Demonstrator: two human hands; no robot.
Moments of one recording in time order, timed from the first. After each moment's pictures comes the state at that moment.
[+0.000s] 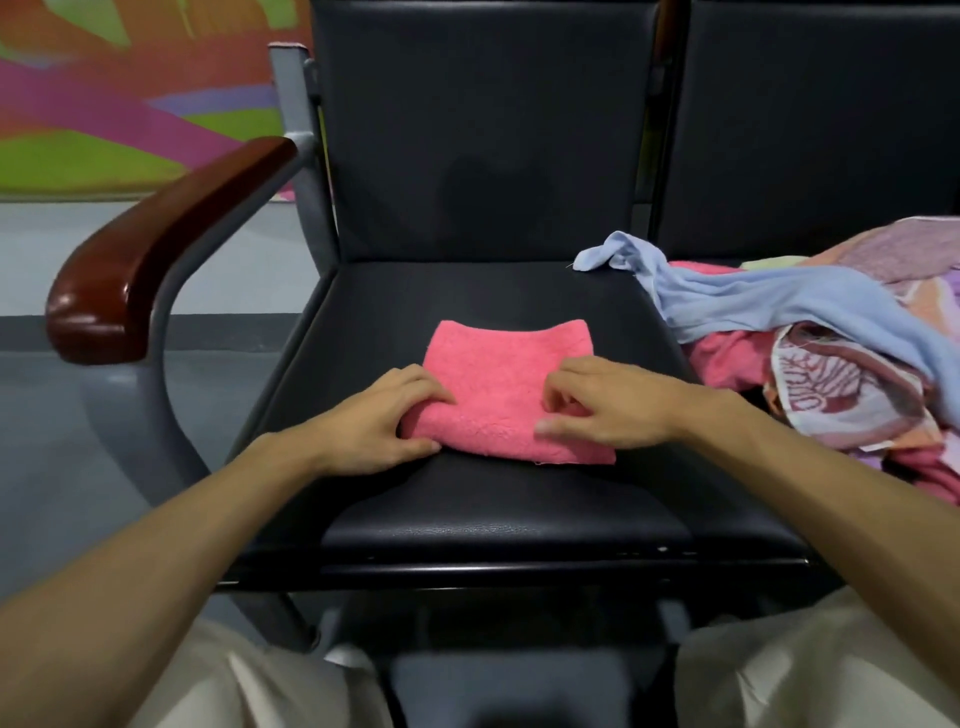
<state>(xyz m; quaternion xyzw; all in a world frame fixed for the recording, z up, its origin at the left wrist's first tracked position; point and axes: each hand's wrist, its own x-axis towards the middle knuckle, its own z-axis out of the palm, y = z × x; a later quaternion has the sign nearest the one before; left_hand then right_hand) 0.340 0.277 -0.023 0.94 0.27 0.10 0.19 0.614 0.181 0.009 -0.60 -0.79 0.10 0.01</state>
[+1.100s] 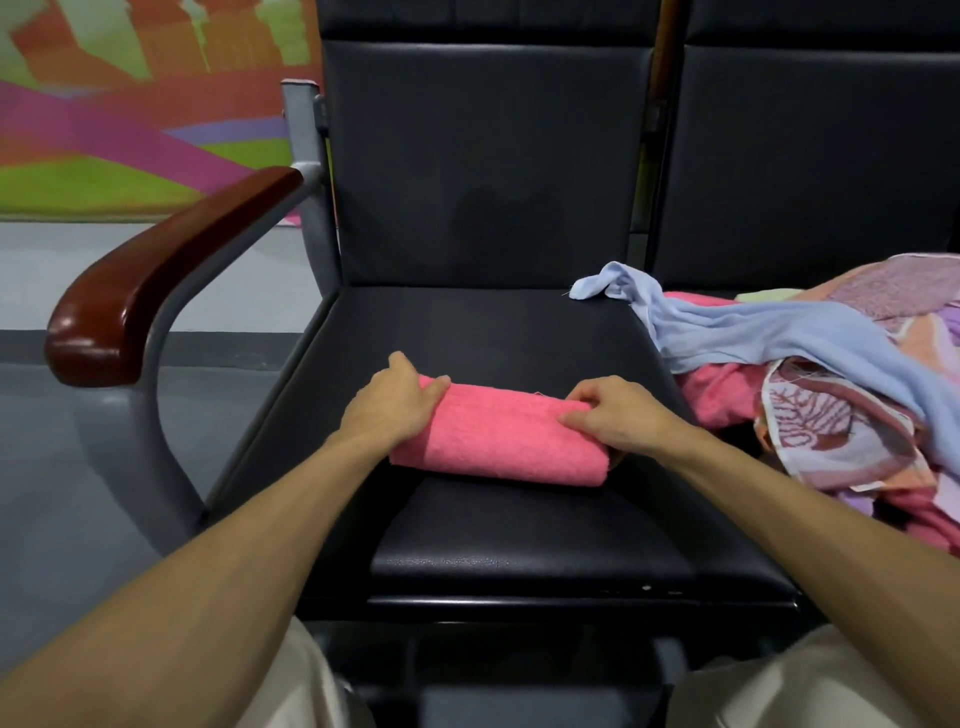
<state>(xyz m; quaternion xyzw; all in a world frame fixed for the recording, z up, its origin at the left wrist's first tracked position) 0.402 0.282 -0.003 0.74 0.62 0.13 0.23 0.624 0.187 0.004 -0.76 -0.55 0.28 0.22</state>
